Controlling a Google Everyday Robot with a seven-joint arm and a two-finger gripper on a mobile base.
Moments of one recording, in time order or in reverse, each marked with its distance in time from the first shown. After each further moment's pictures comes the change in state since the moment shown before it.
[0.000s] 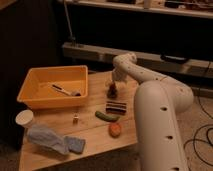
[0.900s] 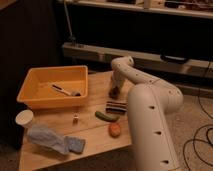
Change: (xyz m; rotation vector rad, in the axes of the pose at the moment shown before) arm 0.017 0.001 0.028 0.002 0.094 0.005
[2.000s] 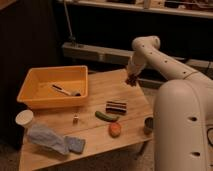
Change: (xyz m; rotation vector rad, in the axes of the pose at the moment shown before) arm 0.014 -0.097 -0.176 0.007 -0.098 0.128
